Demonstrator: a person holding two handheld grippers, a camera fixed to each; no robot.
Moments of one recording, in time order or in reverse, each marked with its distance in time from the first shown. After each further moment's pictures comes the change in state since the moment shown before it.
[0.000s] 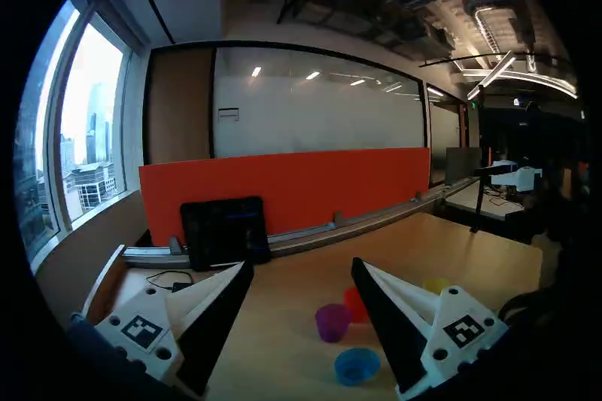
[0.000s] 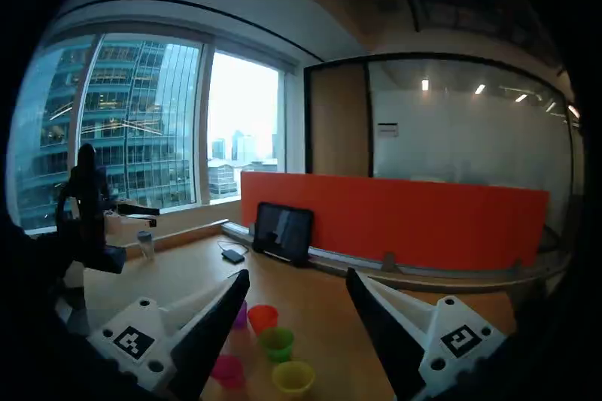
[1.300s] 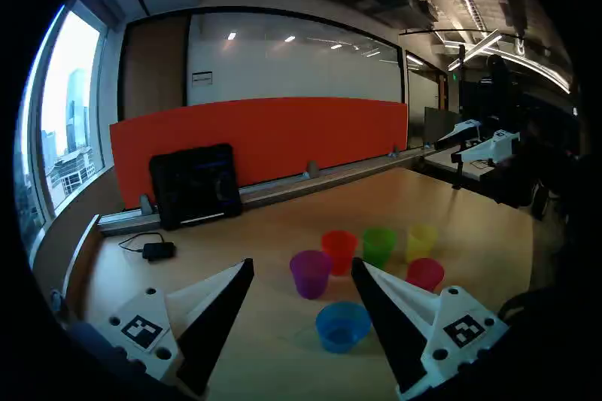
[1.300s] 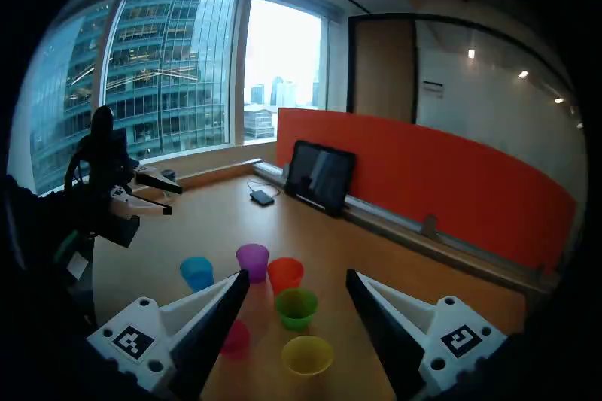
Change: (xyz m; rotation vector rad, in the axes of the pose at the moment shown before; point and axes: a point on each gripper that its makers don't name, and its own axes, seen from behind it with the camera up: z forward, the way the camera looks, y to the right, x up) left arm -0.103 0.030 0.010 -0.116 -0.165 0.023; right arm -0.083 -0.024 0.044 0.174 -0.257 -0.083
